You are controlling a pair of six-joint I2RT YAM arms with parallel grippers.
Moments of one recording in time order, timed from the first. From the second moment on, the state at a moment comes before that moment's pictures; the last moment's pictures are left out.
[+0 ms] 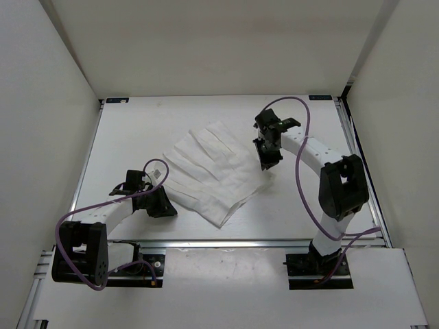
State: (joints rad) left arm -0.09 1.20 0.42 -0.36 0.52 -0.39; right arm 0.47 1.80 1.44 -0.90 0.01 0.19
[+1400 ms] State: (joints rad) left arm -0.06 1.20 0.42 -0.35 0.52 -0.39; right arm 0.45 1.95 1.34 -0.76 0.01 0.08
